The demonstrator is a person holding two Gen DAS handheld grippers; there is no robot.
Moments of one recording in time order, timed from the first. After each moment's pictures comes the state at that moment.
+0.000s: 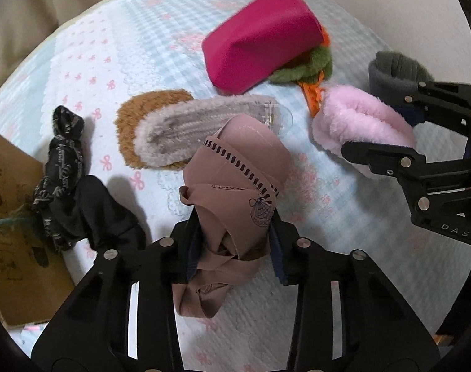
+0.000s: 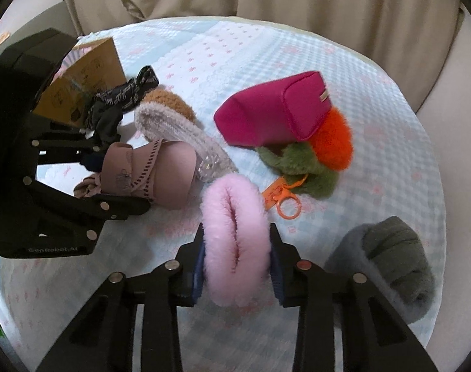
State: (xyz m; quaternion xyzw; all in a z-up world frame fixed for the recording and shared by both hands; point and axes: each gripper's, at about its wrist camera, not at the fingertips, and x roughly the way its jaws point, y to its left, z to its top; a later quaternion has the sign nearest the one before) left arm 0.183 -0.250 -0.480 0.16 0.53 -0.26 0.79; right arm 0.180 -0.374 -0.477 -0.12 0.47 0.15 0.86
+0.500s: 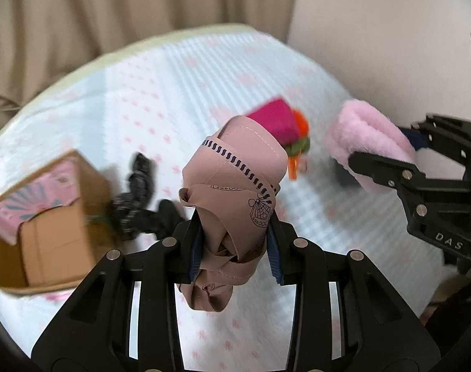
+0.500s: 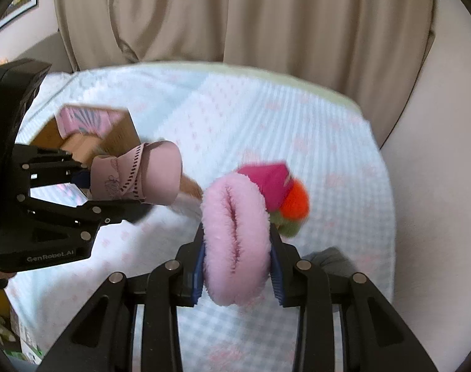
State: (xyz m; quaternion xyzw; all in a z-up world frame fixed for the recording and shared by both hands) left arm 0.157 -0.225 -0.361 0.11 0.48 -0.22 0.84; right arm 0.142 -0.362 -0.355 -0.12 0.41 0.11 0.90
